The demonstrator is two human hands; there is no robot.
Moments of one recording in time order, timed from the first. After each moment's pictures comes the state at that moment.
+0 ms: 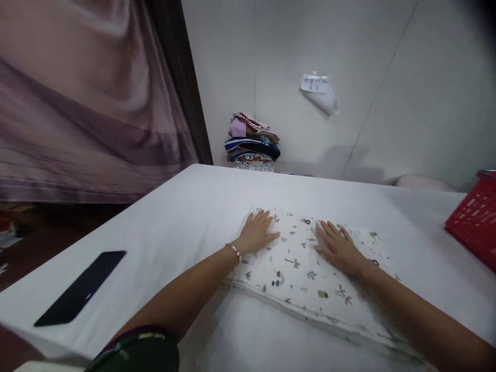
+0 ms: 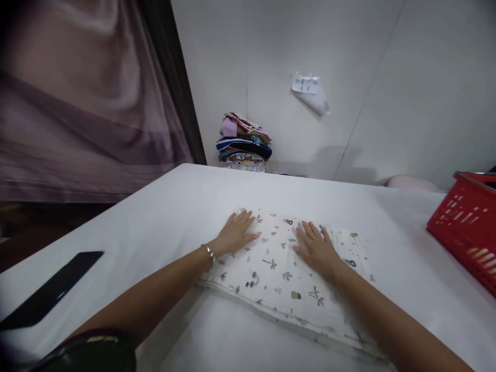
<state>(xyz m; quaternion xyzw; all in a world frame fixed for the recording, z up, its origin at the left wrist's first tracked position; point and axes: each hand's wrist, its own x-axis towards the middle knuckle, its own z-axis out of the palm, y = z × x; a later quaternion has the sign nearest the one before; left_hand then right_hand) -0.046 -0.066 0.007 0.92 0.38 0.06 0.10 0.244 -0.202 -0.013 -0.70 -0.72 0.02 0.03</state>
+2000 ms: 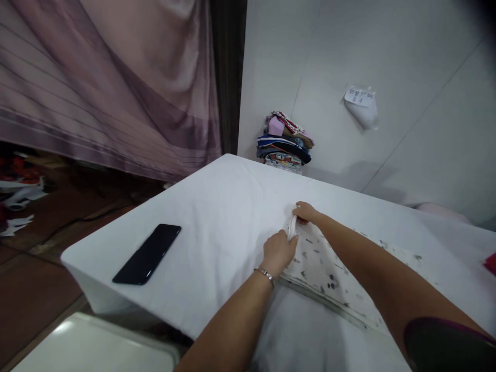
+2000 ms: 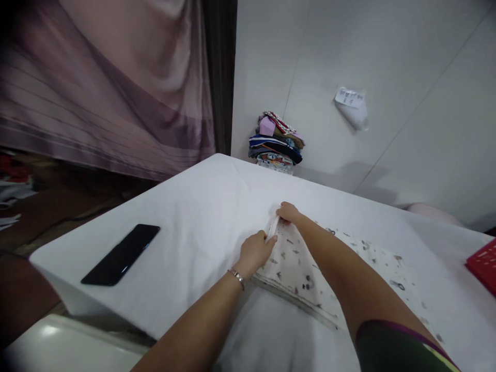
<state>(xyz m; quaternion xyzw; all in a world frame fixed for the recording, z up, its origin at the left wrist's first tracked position) -0.127 -0.123 0.014 0.74 0.60 0.16 0.26 0.040 0.000 0.024 -0.78 -0.54 0.28 0.13</state>
